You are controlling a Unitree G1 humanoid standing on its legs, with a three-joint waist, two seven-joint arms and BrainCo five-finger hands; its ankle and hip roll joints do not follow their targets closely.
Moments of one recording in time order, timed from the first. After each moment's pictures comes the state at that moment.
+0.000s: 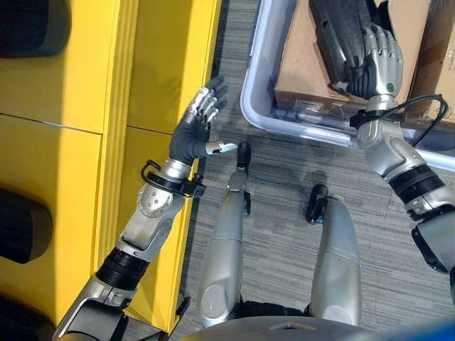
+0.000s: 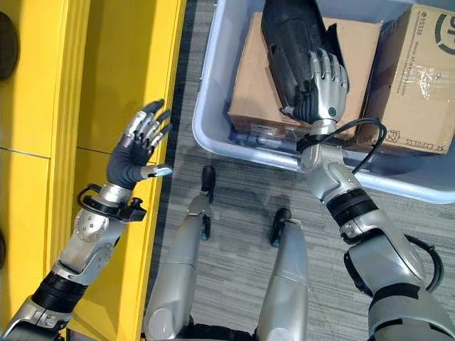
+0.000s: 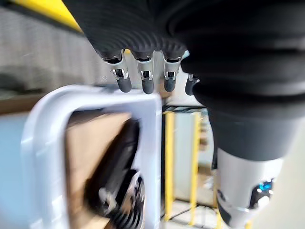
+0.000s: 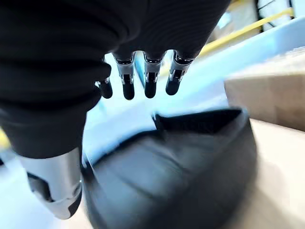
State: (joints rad) left arm -0.27 0.51 -0.24 -0.20 -0.49 -0.38 0.03; right arm -0.85 -0.67 0.45 0.40 -0.37 0.16 -0.69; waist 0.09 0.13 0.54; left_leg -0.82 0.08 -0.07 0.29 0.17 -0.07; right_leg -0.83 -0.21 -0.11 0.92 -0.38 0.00
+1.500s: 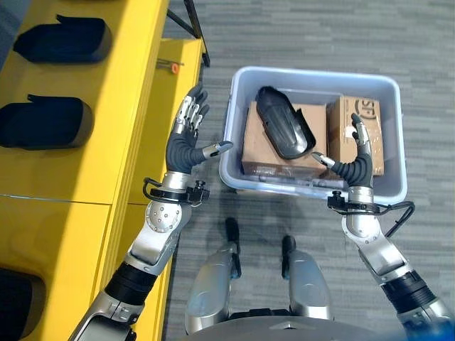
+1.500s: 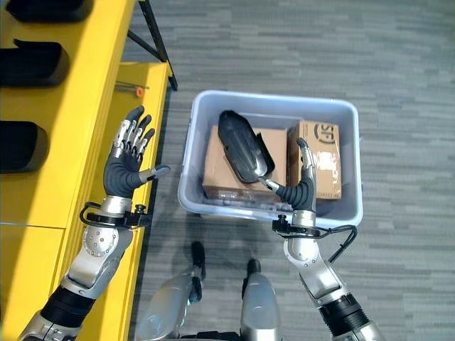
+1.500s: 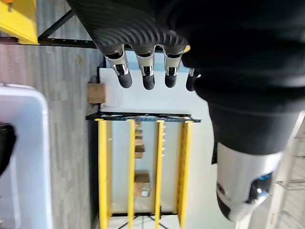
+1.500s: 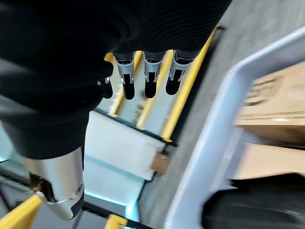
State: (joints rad) left arm -0.17 0.44 -0.28 -0.20 -0.34 -0.37 0.22; right arm -0.15 -0.47 0.31 -0.04 -0.06 -0.18 -0.66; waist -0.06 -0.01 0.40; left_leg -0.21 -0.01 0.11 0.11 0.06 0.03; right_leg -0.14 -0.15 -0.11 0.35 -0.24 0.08
